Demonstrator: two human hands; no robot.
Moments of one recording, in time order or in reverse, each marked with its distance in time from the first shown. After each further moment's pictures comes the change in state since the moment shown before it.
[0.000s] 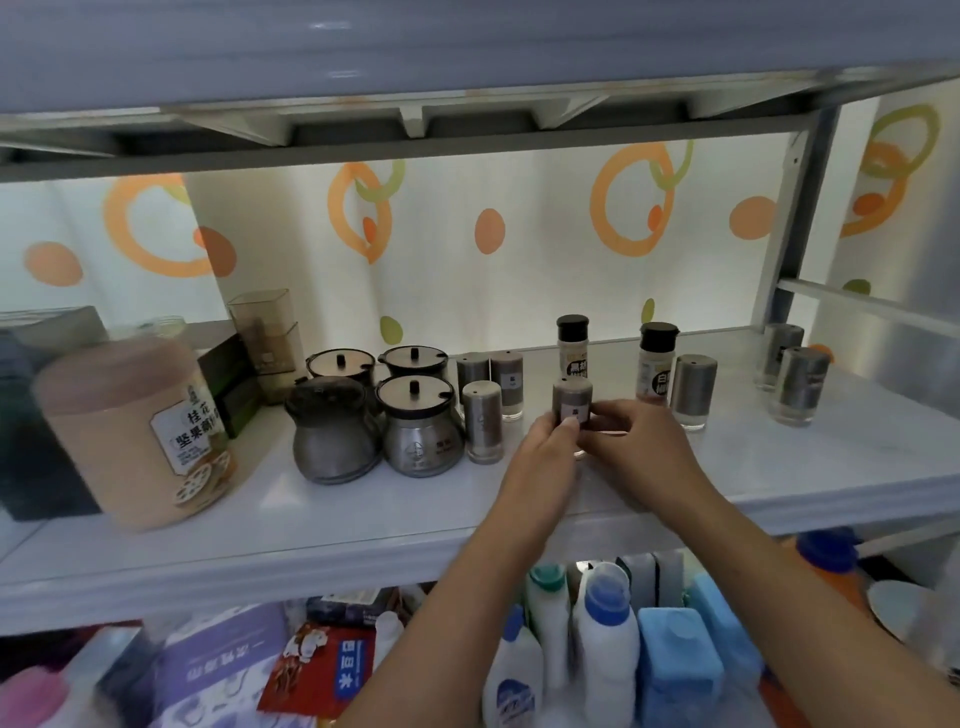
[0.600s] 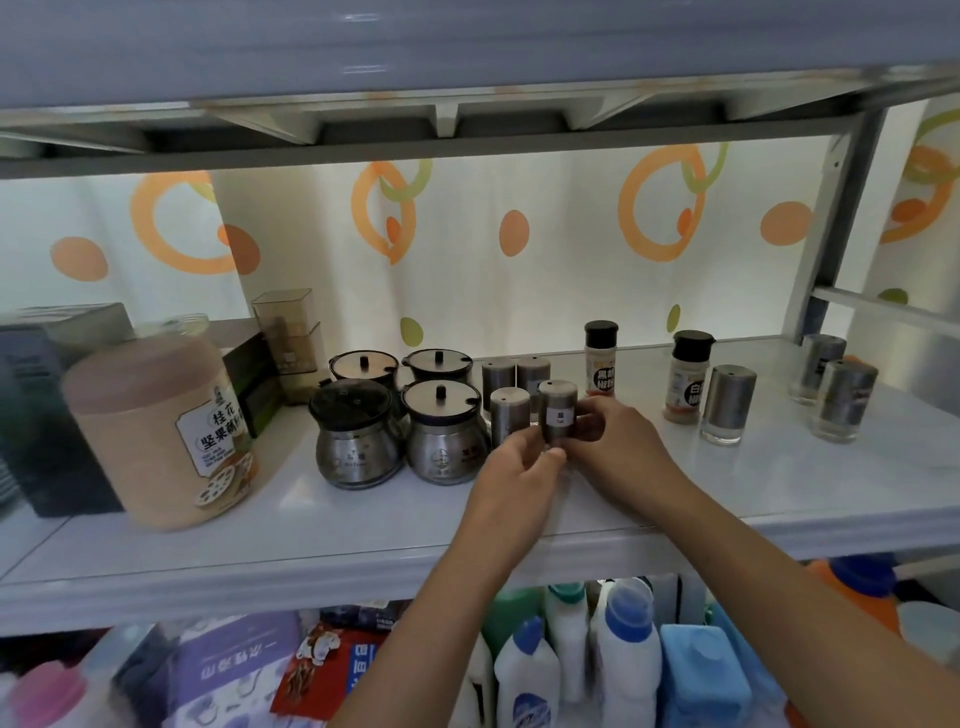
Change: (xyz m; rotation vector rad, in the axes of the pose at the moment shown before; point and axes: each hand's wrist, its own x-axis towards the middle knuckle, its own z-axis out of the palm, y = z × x) left_hand -0.004 -0.012 -0.046 0.160 0.089 0.036; right_hand 0.029 0.001 0.040 -0.091 -0.068 -0.017
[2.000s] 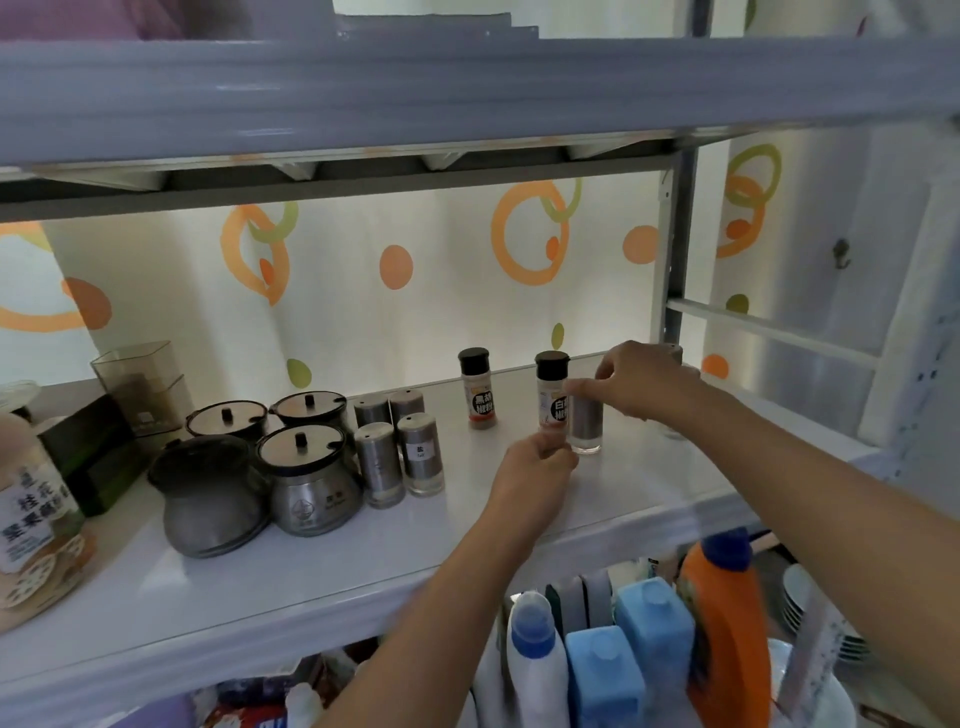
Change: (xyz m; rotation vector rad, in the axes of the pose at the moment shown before) left_hand 0.021 0.056 0.121 -0.021 -0.213 -0.044; right_hand 0.033 0.024 -0.165 -0.612 0.030 0.219
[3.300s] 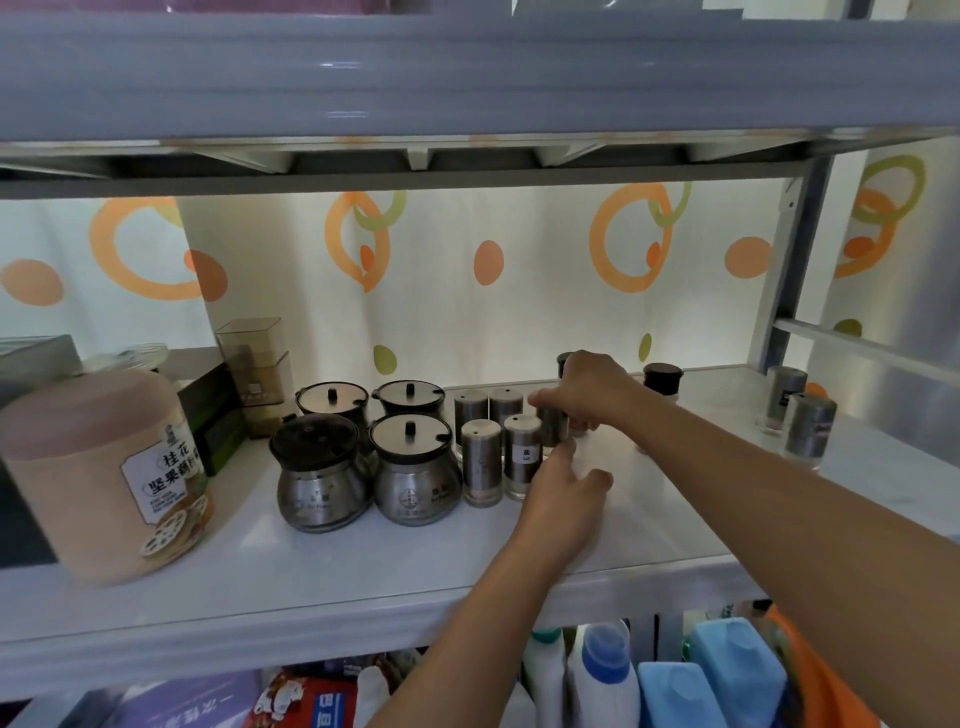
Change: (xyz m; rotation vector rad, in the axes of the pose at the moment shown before) left_hand 0.008 -0.037 -0.066 -0.079 0.023 0.083; right_hand 0.035 -0.137 0.064 -0.011 -0.119 -0.175
